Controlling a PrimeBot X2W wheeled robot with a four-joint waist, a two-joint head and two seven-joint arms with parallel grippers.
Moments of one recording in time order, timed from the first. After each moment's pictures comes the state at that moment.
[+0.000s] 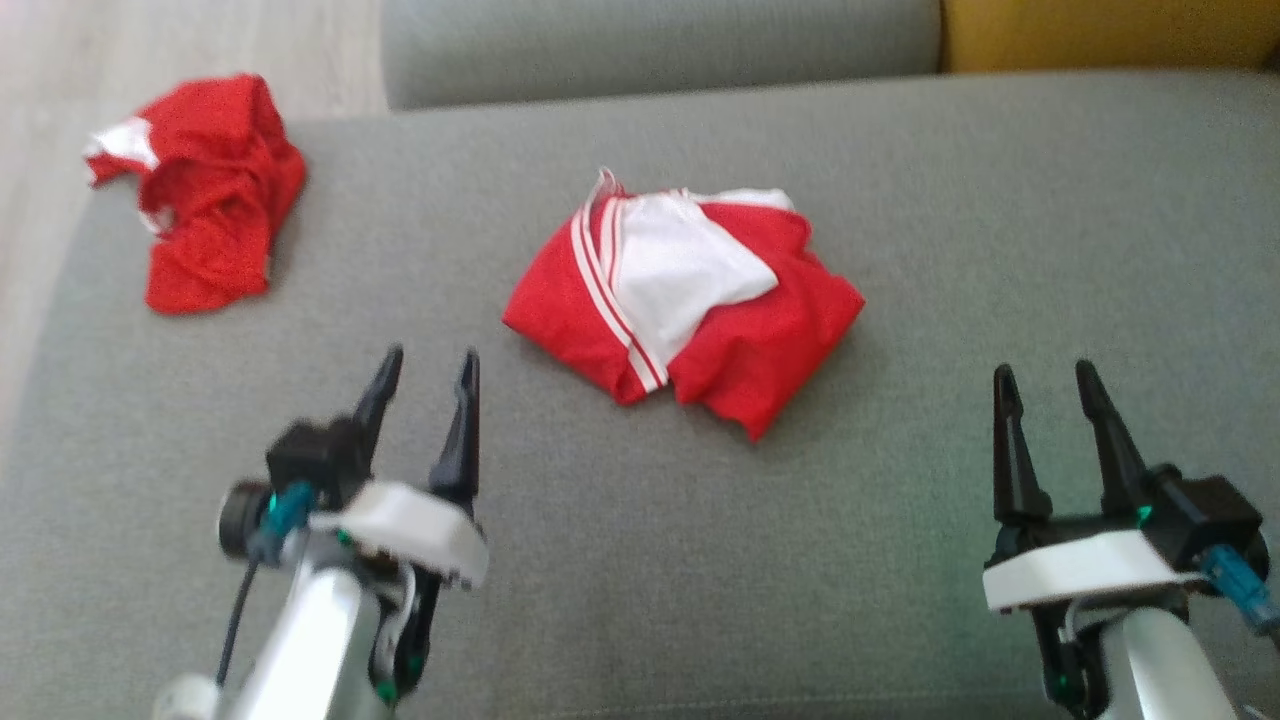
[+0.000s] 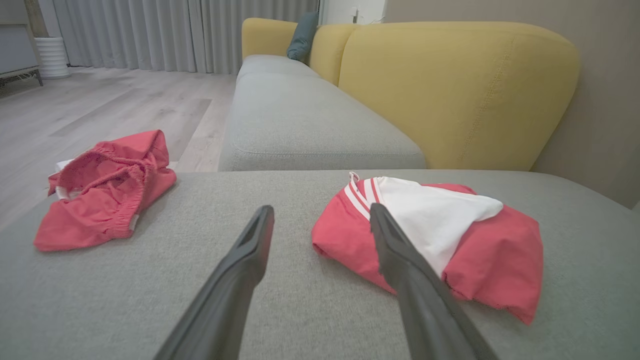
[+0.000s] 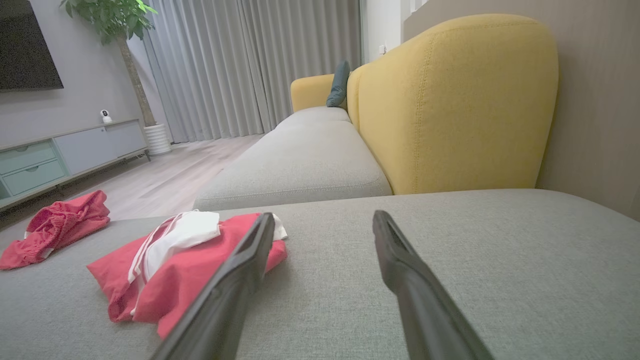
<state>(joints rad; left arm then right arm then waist) -0.22 0.09 -0.31 0.35 -0.27 0.02 -0.25 -0.06 -0.04 0.00 0.22 0.13 0.12 -0.25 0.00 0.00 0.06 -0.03</state>
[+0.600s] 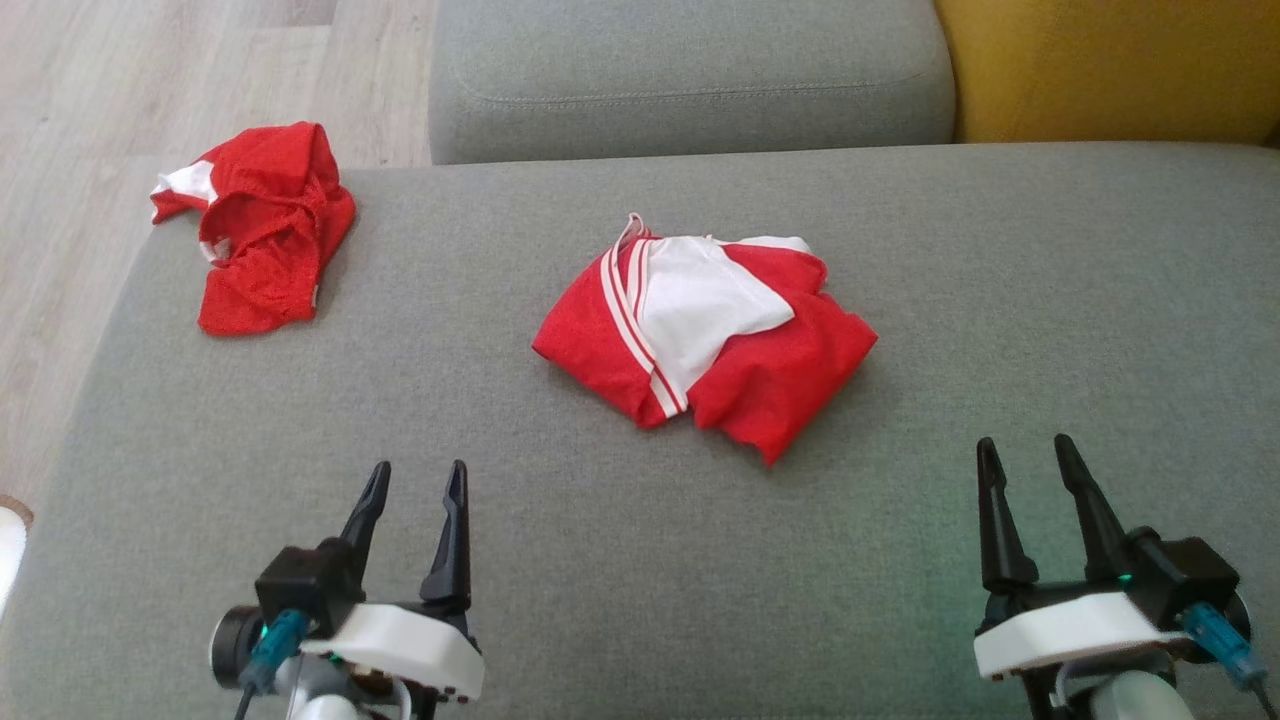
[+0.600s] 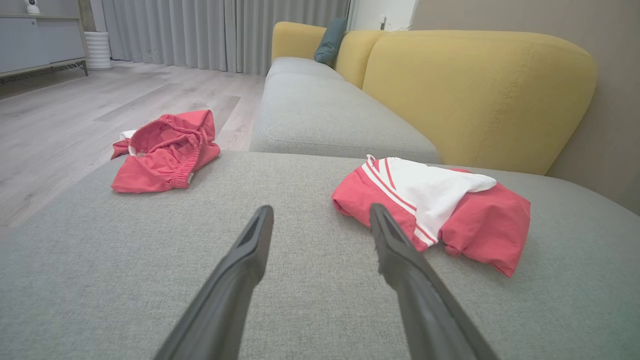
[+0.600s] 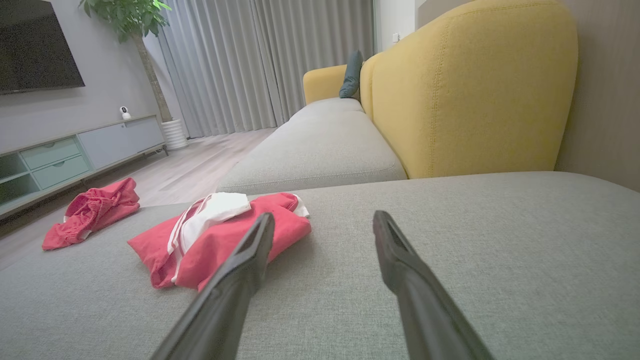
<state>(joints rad) 0.02 0.06 -0.25 0.20 -0.23 0.04 -0.25 0.04 -0.04 0.02 0.23 0.16 0.12 -0.25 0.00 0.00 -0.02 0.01</state>
